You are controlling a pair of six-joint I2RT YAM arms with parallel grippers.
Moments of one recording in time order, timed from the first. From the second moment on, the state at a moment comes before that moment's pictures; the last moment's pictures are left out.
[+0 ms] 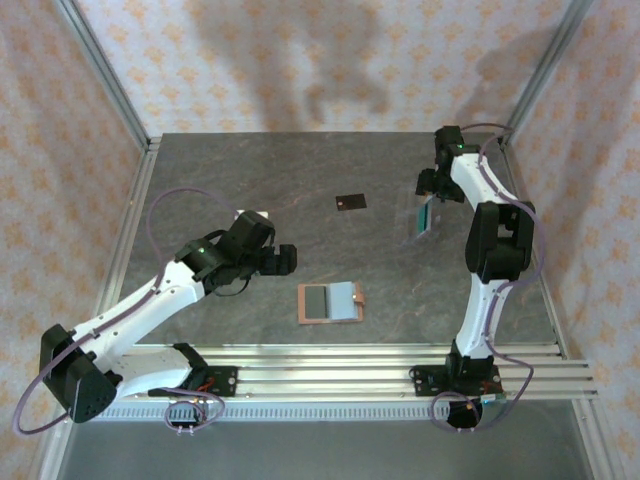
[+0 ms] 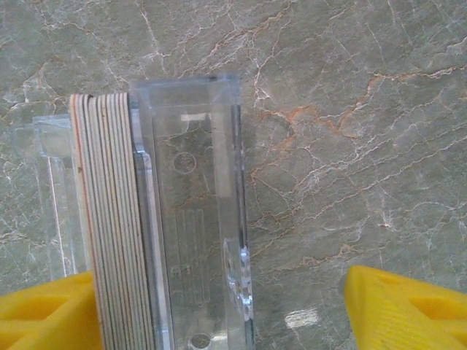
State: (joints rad) left arm -0.64 1.14 0.97 -0.80 -0.15 -0.63; right arm 0.02 2.06 1.73 -0.89 0.11 0.24
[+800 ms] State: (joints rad) left arm -0.64 1.17 0.97 -0.79 -0.13 -0.63; right arm 0.02 2.03 1.71 -0.88 0.18 0.24
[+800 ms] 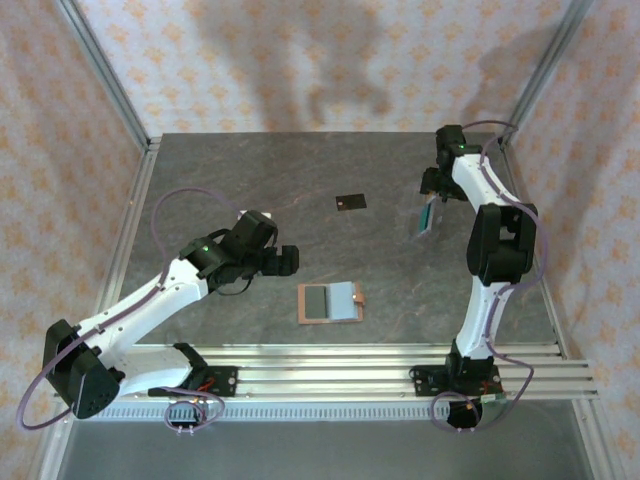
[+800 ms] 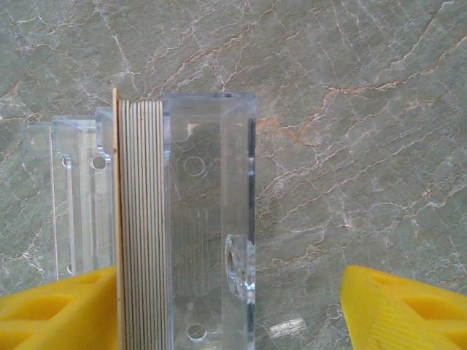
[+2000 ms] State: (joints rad) left arm -0.64 1.19 0.97 -0.78 -0.10 -0.63; right arm 0.02 2.03 1.72 -0.89 0.22 0.23
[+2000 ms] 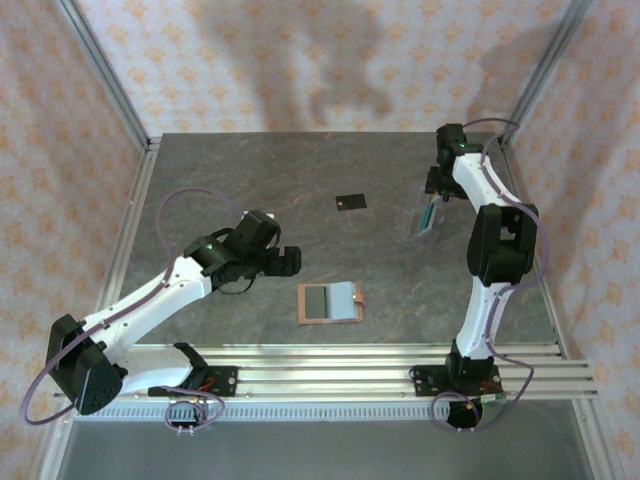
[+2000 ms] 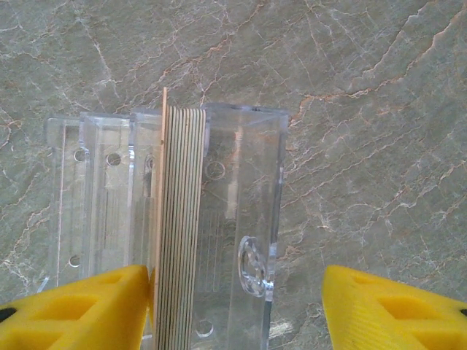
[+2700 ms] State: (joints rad) left arm -0.64 1.23 0.97 -0.78 -0.10 -0.62; right arm 0.02 2.01 1.72 -0.89 0.23 0.22
